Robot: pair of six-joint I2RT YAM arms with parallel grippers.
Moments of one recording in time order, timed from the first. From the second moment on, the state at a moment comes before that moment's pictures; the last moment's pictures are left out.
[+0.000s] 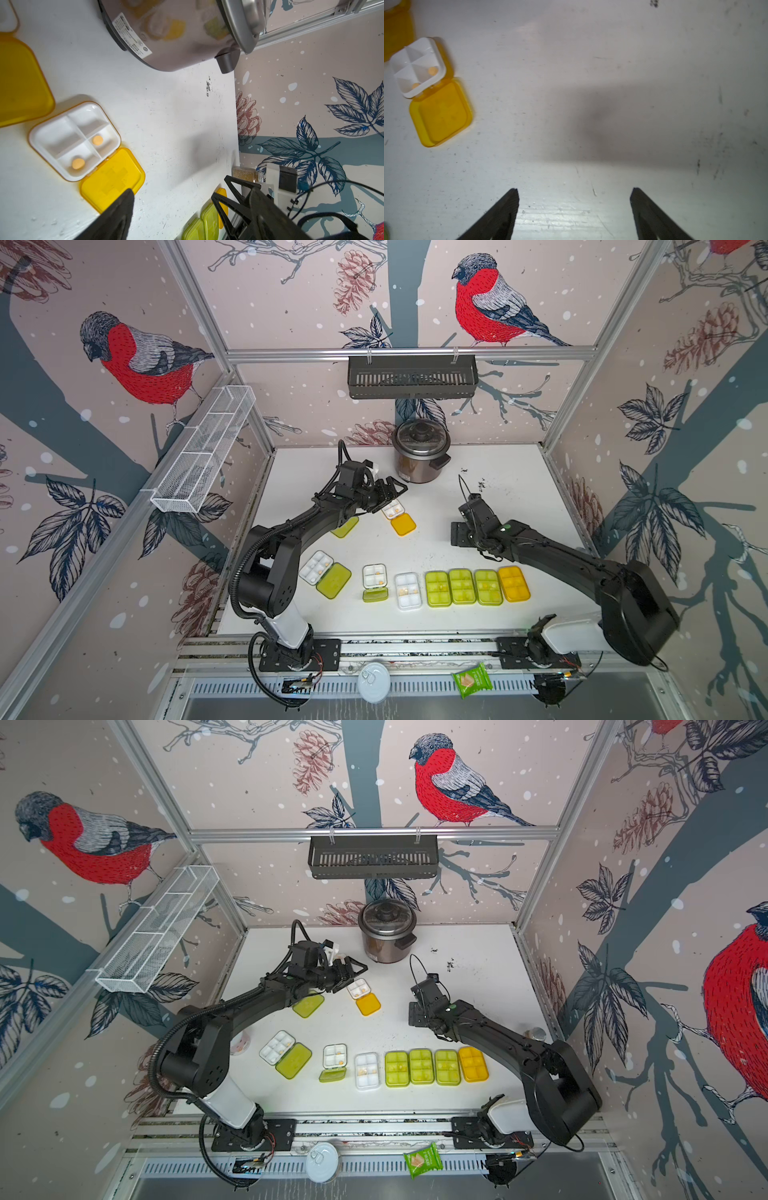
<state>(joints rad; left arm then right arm) -0.36 1.67 1.08 0.00 0.60 -0.84 0.65 1.41 0.85 -0.42 0.24 0.51</state>
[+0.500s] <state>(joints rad) -0.24 1.63 1.07 0.01 0.59 -0.85 0.84 1.76 1.19 -0.36 0.31 0.34</state>
